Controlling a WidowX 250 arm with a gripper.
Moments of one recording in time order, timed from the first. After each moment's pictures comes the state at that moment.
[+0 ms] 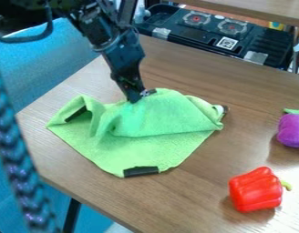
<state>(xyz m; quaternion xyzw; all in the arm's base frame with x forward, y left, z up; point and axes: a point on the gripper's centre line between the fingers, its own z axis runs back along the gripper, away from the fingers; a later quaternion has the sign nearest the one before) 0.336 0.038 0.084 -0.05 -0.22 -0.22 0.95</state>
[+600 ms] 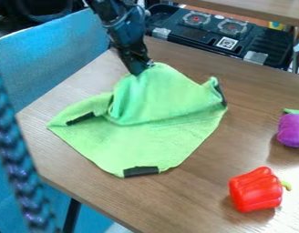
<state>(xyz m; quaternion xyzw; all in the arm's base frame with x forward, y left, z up) 0.397 0.076 0.085 -0.03 -0.22 -0.14 0.96</state>
